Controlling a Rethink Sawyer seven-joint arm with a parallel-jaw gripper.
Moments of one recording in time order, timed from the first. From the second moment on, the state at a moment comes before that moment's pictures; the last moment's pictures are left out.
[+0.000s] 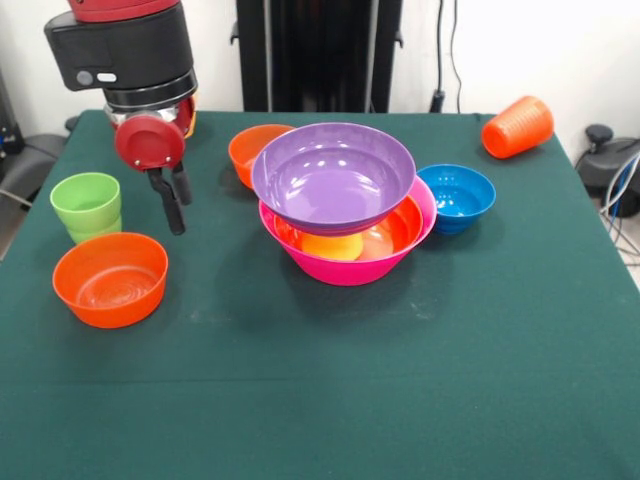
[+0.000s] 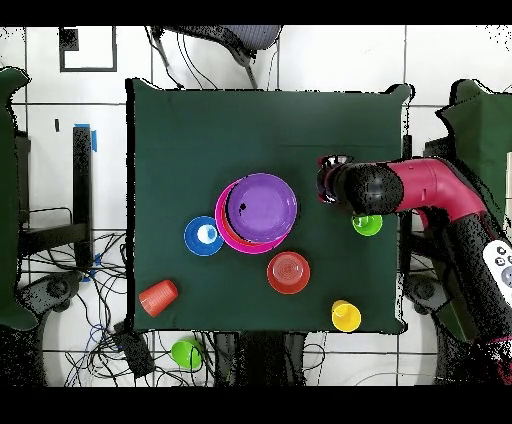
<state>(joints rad) -1.06 -0.52 0.96 1.58 -0.82 0.90 0.24</state>
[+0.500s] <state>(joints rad) -1.06 -0.48 0.95 1.52 -0.82 0.96 0.18</state>
